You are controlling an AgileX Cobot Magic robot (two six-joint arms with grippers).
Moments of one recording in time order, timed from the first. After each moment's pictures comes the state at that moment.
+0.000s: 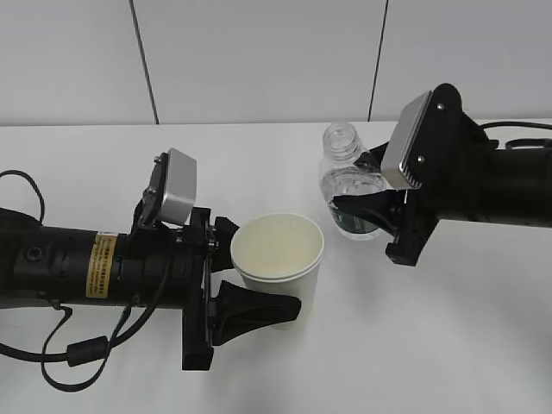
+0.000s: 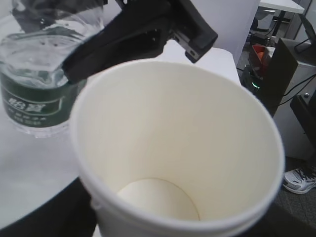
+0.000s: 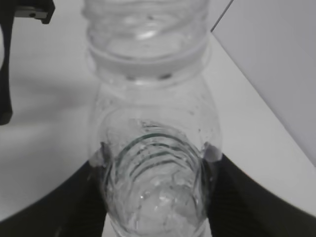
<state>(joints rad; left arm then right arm) -0.44 1.85 -0.69 1.20 -1.09 -0.55 0.21 1.57 -0.71 -1.08 -0.56 0.24</state>
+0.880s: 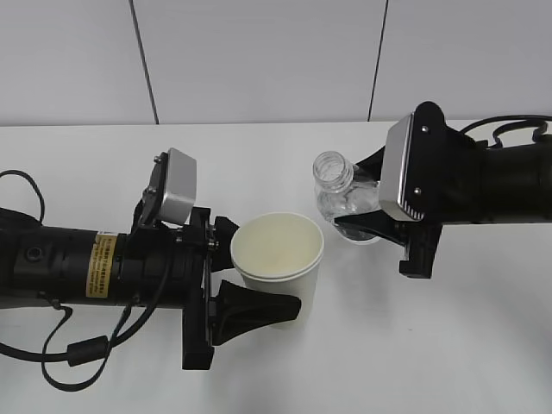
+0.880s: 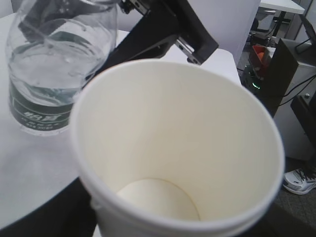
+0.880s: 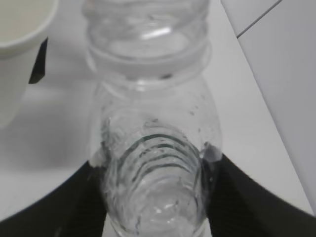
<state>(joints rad) -0.44 1.85 -0.69 1.20 -1.09 -0.54 0.21 1.57 -0.76 -1.34 -0.53 0.26</state>
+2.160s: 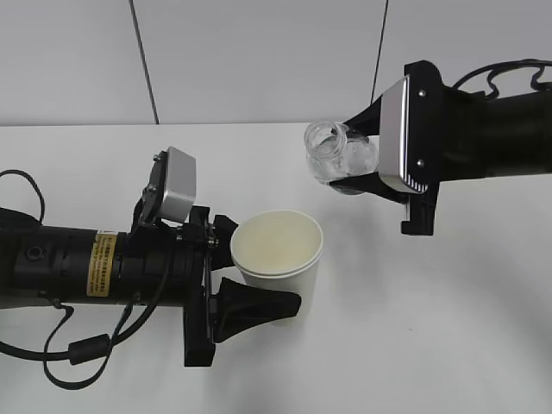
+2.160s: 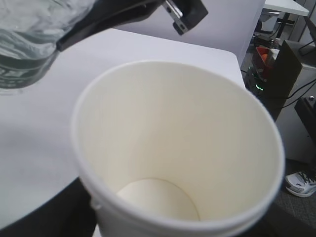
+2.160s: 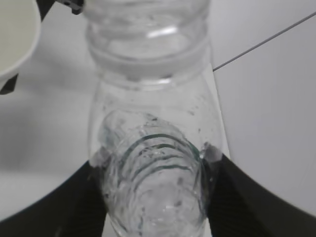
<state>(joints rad) -0.44 1.85 -0.69 1.19 -1.08 -0.54 0.21 1.55 -0.88 -1.51 -0.54 0.26</state>
